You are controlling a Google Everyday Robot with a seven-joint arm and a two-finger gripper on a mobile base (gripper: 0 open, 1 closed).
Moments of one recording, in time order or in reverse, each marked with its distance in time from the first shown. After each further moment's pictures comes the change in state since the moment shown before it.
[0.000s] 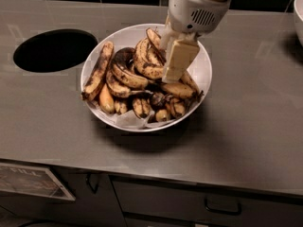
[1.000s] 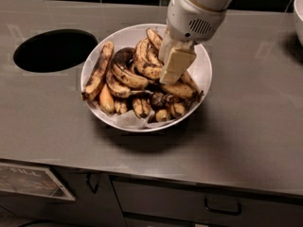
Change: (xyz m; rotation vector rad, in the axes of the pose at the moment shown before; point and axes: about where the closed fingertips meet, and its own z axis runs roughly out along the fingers) arm 0.000 0.004 0.015 -0.028 -0.013 0.004
